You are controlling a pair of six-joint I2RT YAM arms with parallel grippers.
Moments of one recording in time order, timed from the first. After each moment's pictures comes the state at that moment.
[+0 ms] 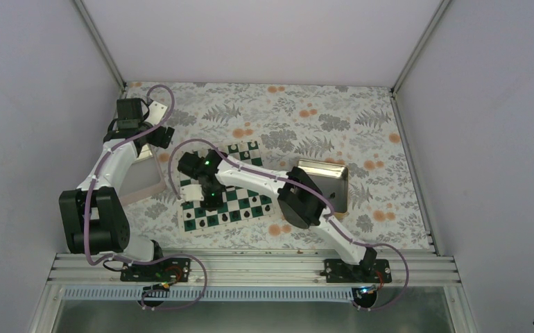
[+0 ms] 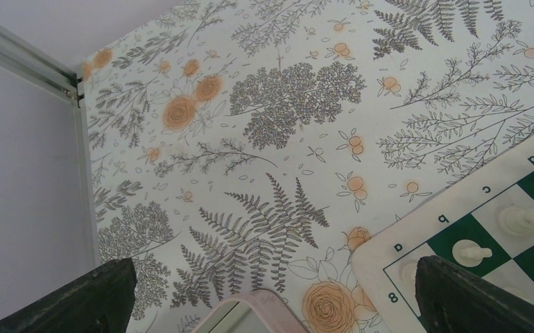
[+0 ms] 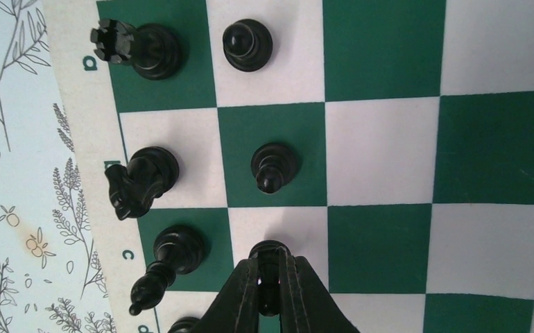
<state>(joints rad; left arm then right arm) 0.10 1.46 1.06 -0.35 0.08 0.48 1.12 2.43 2.17 -1.16 -0.18 -0.60</state>
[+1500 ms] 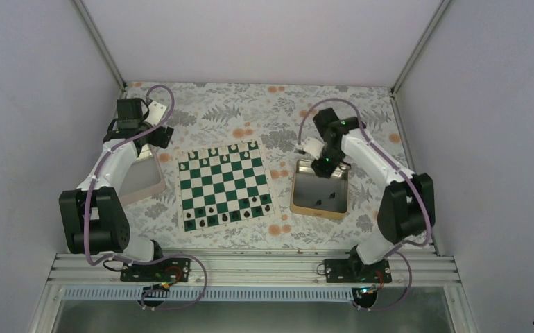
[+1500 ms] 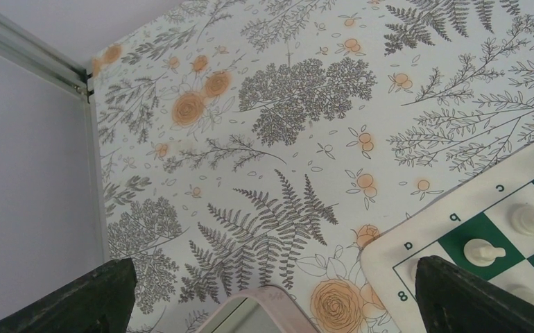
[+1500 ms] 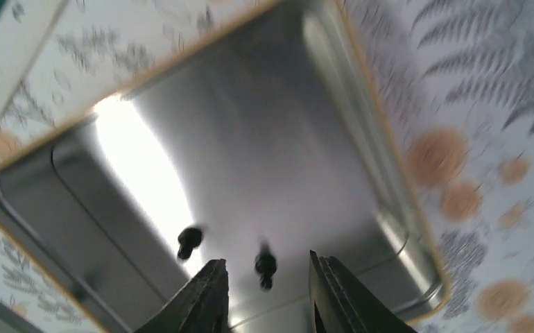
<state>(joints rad) 0.10 1.46 1.06 -0.35 0.06 0.48 0.39 1.65 1.36 -1.14 -0.01 -0.58</state>
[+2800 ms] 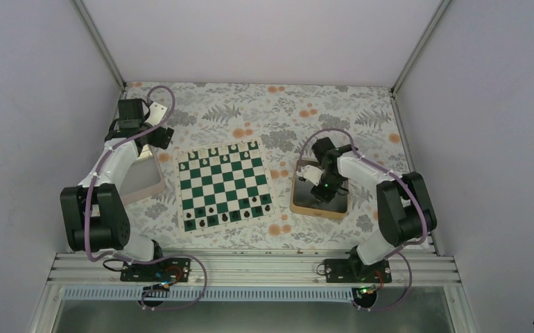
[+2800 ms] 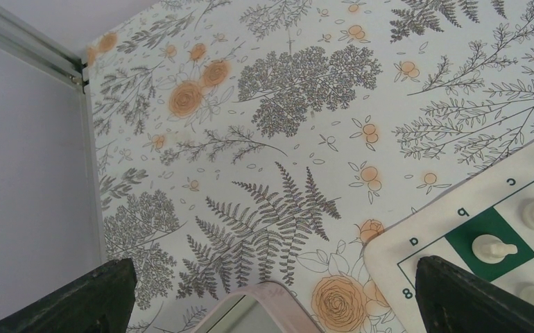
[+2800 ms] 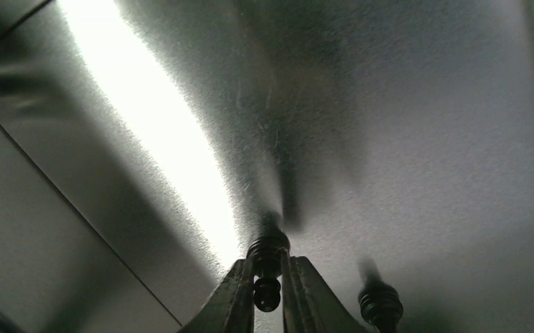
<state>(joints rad) 0.10 1.49 1.06 -0.35 0.04 0.48 0.37 1.59 0.93 -0.91 -0.05 -0.57</state>
